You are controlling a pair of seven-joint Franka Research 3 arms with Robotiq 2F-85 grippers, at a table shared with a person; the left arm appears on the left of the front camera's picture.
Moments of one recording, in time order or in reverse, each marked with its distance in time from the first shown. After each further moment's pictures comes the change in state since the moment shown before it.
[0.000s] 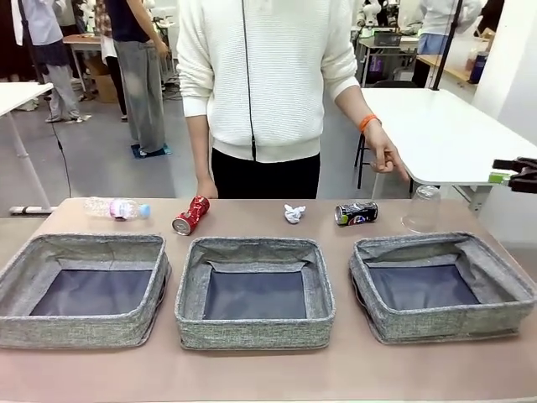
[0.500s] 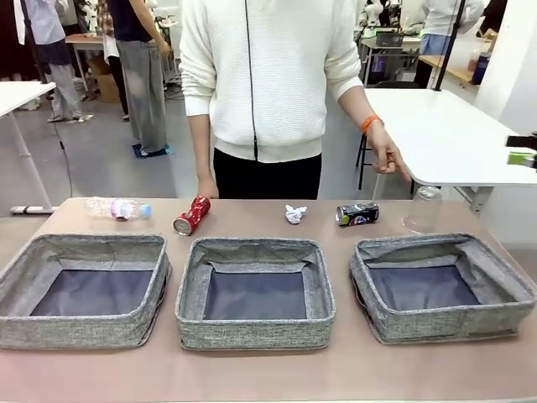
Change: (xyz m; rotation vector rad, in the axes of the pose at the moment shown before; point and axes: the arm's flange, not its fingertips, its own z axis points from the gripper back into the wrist) left arm 0.000 0.000 0.000 0.000 0.000 0.000; right arm 0.098 0.090 0.024 0.111 0.005 0.062
